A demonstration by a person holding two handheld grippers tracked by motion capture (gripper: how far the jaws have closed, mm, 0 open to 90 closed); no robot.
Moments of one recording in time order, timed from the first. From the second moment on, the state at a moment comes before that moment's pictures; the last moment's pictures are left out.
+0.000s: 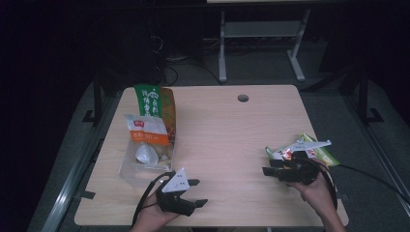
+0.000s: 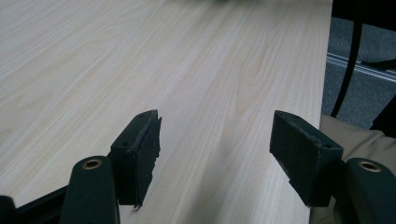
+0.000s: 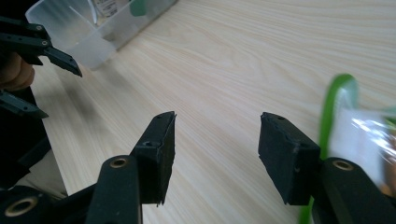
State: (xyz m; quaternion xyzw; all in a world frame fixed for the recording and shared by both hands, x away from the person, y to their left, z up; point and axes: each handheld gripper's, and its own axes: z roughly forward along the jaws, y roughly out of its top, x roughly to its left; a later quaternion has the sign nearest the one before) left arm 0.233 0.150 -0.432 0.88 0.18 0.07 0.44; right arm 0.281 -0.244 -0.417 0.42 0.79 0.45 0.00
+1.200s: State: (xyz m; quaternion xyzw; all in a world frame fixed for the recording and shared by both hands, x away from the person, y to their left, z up) left arm 0.234 0.149 -0.432 0.88 0.18 0.07 0.44; right arm 0.246 -0.355 -0.429 0.55 0.74 0.39 0.07
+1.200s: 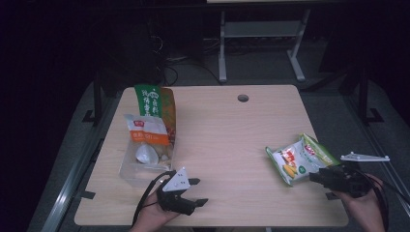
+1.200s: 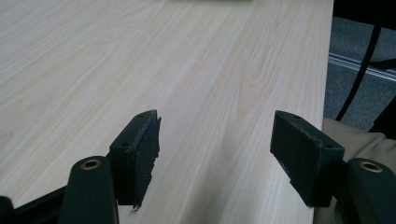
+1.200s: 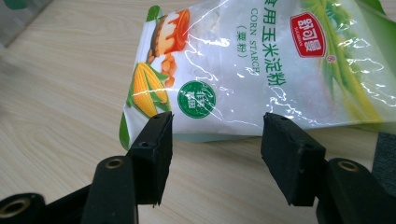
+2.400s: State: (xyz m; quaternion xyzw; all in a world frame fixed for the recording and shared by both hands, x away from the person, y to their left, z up) left arm 0.232 0.148 -0.432 0.88 0.17 0.07 0.43; right arm 0.254 -0.384 -0.448 0.61 0.69 0.38 0.07
